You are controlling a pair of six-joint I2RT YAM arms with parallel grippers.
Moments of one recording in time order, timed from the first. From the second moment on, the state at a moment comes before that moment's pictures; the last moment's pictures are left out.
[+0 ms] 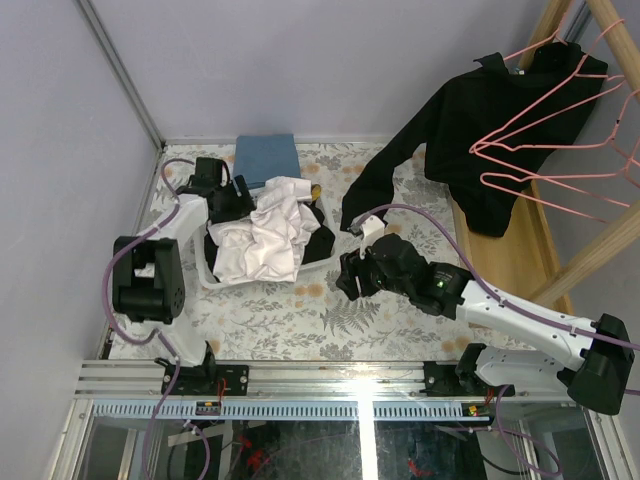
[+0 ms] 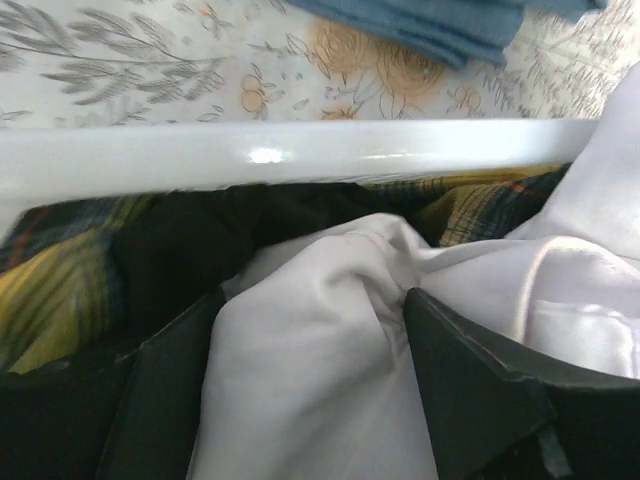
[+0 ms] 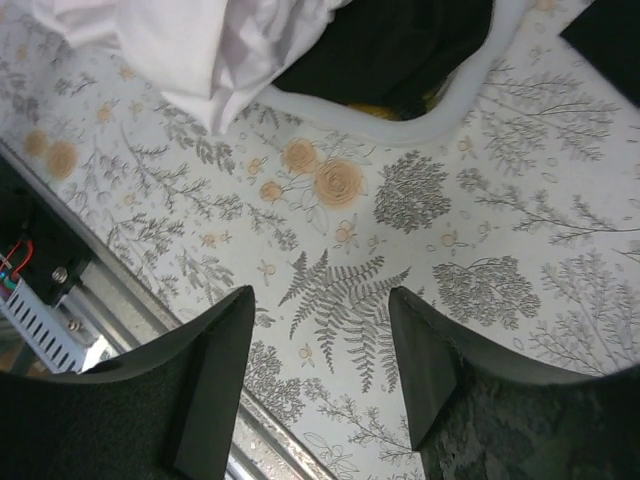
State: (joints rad) left arm -0.02 1.75 1.19 -0.40 0.19 -0.45; right arm 0.98 1.11 0.84 -0.33 0.05 0.38
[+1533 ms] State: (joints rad) left arm -0.01 0.65 0.67 -0.49 0.22 -0.48; right arm 0.60 1.90 2.14 -0.35 0.88 0.05
